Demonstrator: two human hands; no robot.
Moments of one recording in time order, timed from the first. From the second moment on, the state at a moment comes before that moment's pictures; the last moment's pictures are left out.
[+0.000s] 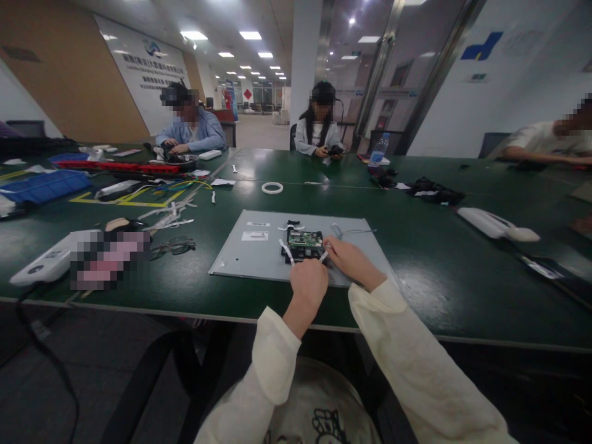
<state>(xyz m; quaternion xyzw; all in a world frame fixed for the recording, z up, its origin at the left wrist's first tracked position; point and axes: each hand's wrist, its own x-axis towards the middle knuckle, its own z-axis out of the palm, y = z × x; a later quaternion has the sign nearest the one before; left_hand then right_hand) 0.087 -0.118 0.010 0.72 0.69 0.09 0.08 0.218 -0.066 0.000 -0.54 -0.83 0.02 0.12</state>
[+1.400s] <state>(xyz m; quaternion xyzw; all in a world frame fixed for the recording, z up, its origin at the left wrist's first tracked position) 0.068 -0.128 0.017 0.71 0.69 0.10 0.08 0.227 -0.057 -0.006 -0.58 -0.80 0.03 0.17</state>
